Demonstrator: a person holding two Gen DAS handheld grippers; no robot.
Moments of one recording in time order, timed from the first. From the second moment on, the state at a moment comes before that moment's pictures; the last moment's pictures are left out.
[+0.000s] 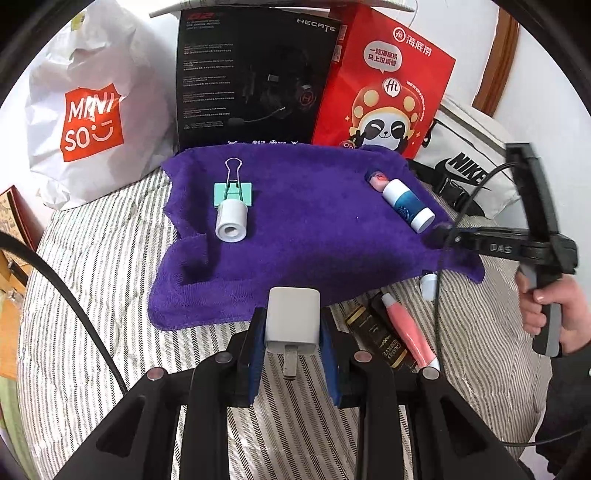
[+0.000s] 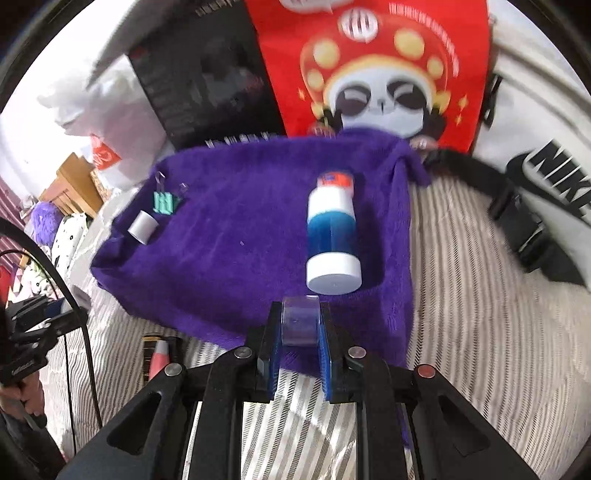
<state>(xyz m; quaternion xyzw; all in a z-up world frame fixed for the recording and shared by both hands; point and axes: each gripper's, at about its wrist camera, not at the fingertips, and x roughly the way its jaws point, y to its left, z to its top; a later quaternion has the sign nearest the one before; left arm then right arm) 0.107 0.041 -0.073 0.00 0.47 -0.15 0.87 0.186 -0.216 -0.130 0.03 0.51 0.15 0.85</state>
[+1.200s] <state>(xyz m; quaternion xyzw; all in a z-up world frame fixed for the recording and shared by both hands) 0.186 0.052 -0.100 -0.01 0.51 -0.10 0.86 0.203 -0.206 -0.143 0.00 0.54 0.13 0.83</state>
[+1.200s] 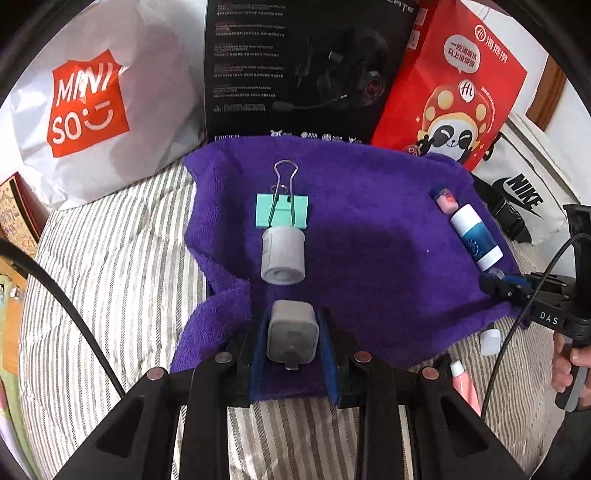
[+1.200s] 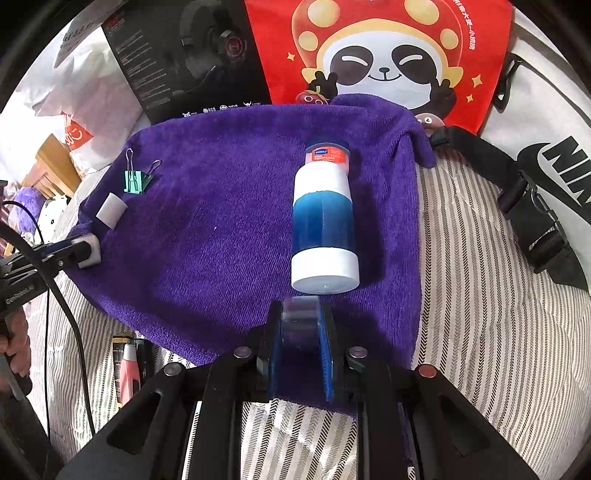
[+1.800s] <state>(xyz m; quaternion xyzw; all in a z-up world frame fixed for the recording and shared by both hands) 0.203 0.045 -0.108 0.01 0.51 -0.10 0.85 0.177 -0.217 -0.113 0.01 0.50 0.13 0.85</state>
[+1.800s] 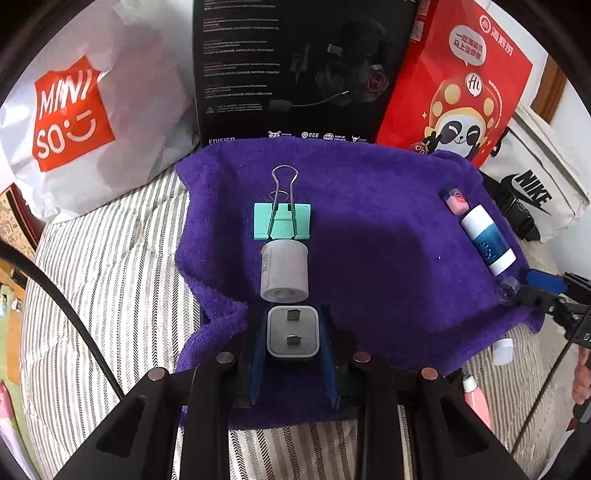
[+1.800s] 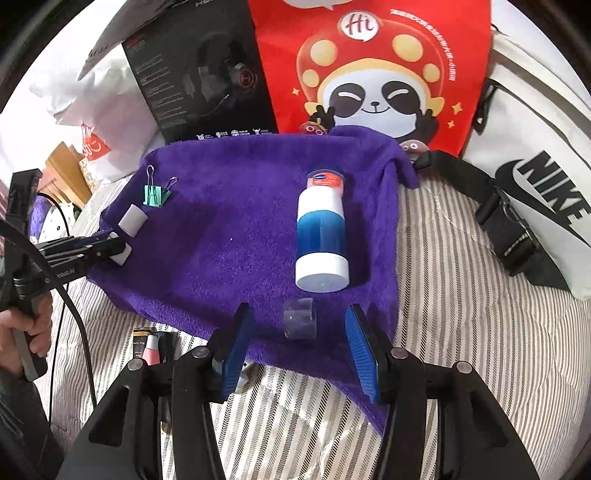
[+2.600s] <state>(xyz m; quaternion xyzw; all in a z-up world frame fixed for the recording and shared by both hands) 0.162 0.043 -0.079 0.02 0.49 -0.08 0.87 0.101 -0.210 -0.105 0.00 0.47 0.15 0.87</state>
